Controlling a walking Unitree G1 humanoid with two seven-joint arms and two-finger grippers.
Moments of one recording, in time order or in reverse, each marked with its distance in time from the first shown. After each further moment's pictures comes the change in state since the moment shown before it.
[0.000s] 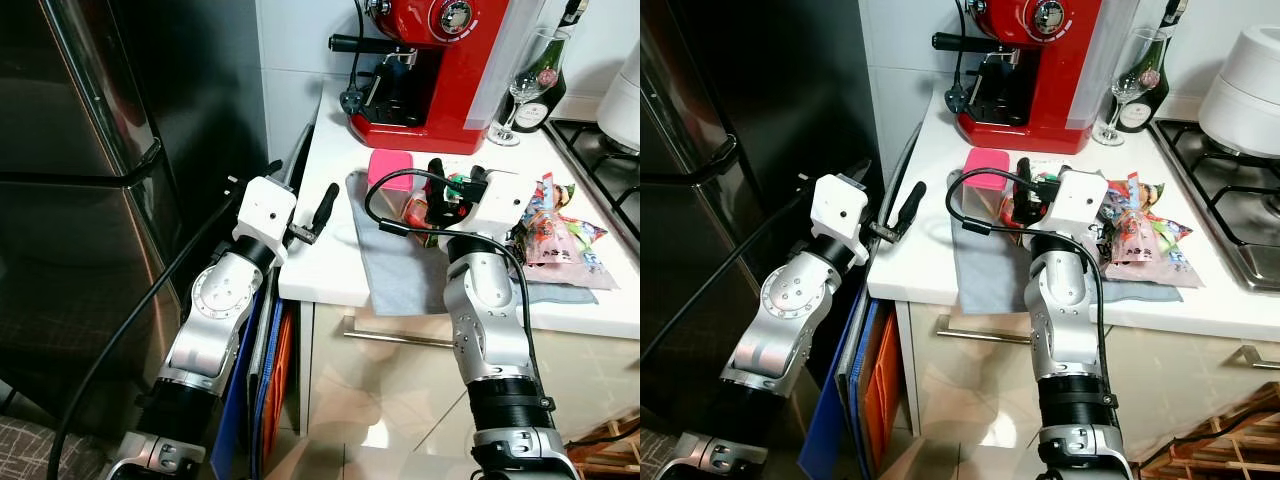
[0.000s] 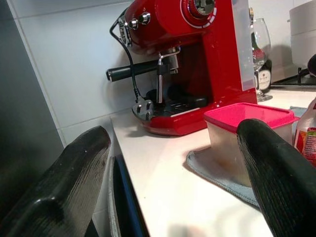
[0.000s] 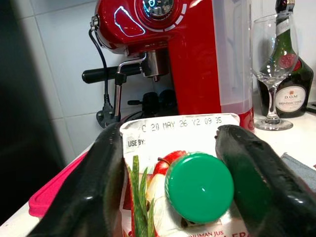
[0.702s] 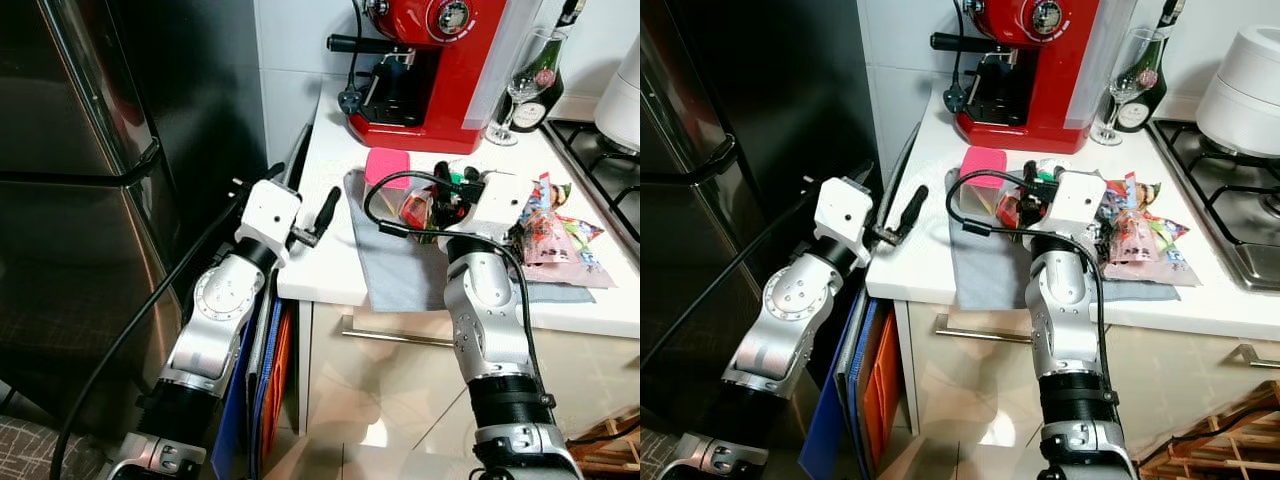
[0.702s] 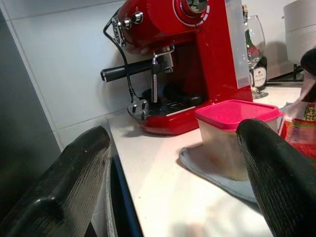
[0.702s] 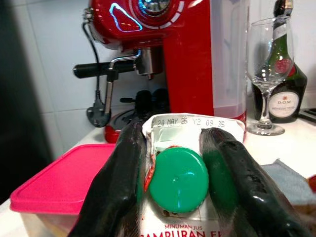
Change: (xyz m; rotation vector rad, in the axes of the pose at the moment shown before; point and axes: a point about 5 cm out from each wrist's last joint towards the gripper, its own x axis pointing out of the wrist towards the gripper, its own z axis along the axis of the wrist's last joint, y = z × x) left arm 0.001 -0.005 0.001 0.018 -0.008 -0.016; right arm 0.011 -0.014 0.006 -0.067 -0.021 -0.026
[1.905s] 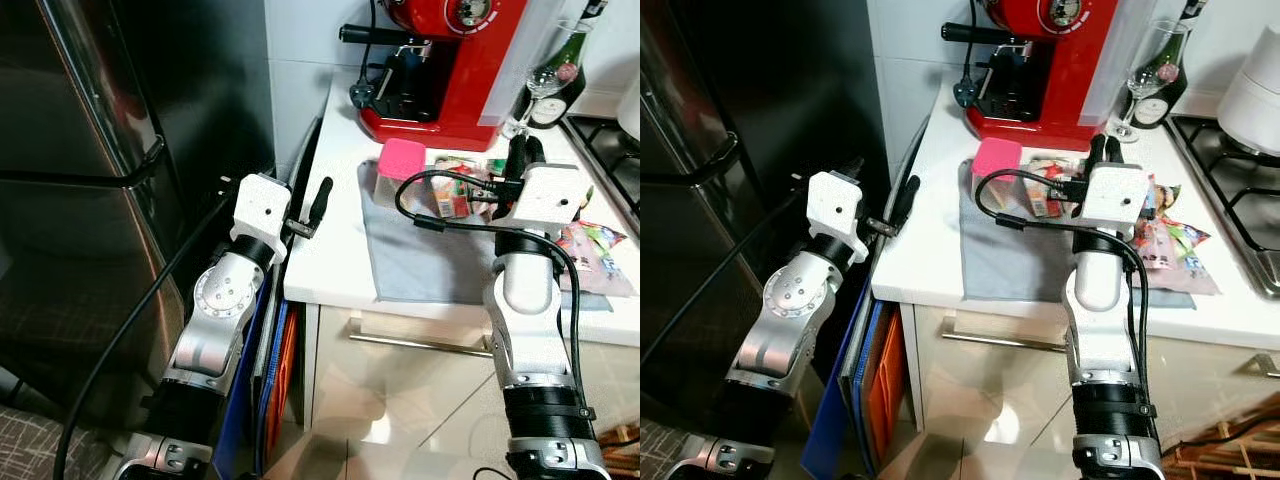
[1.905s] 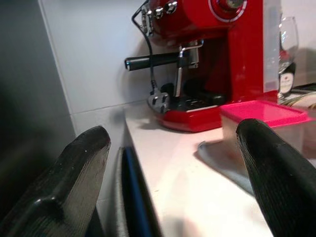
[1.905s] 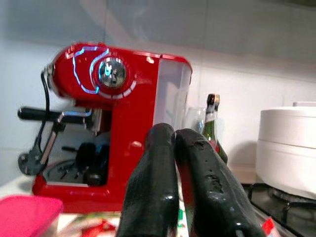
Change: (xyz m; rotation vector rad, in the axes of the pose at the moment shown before) left arm 0.002 0.002 0.001 -0.090 -0.003 0.084; right arm -0.017 -0.019 0.037 -0.283 -0.286 -0.132
